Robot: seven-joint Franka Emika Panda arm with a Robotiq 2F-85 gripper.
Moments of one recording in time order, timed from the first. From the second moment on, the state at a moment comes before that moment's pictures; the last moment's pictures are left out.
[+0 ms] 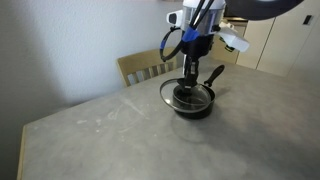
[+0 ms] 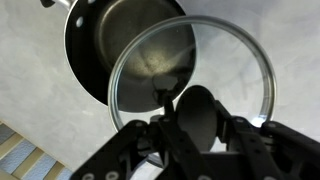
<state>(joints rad) 0.14 0.35 0.14 -2.03 -0.23 2.52 -0.32</state>
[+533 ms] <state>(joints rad) 0.15 0.35 0.14 -2.03 -0.23 2.54 -0.23</state>
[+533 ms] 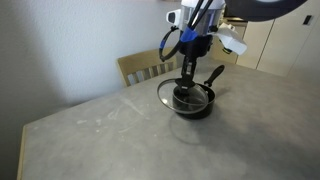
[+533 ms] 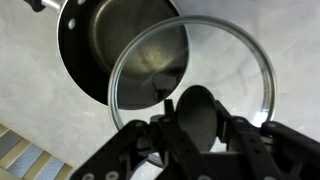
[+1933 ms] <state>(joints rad) -0.07 0.36 0.05 -2.02 -0.18 2.62 -0.39</state>
